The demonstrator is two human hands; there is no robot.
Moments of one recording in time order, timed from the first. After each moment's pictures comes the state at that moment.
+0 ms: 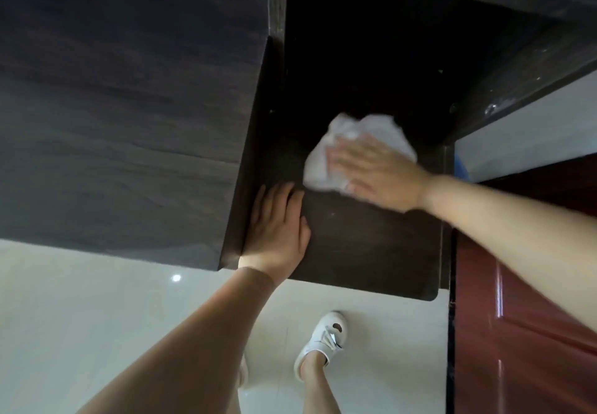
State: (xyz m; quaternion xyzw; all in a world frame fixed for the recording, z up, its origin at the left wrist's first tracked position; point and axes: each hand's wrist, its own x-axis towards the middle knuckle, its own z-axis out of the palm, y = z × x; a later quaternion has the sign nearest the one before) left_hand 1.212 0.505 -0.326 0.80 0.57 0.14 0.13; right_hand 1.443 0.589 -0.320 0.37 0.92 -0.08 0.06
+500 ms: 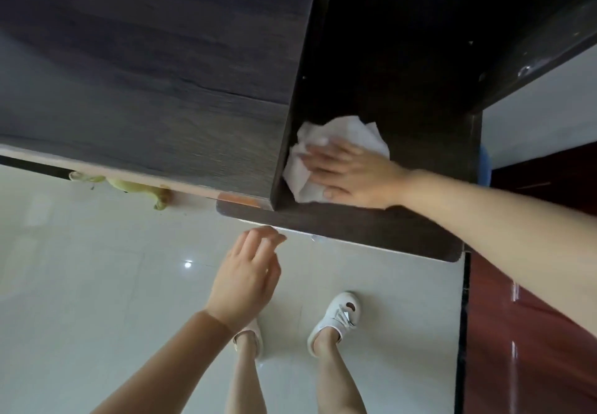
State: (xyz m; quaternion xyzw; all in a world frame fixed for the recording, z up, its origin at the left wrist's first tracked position) left_hand 1.118 0.404 -0.306 0.79 0.53 0.18 0.26; right_hand 1.357 0.546 -0.316 0.26 0.96 -0.06 0.08
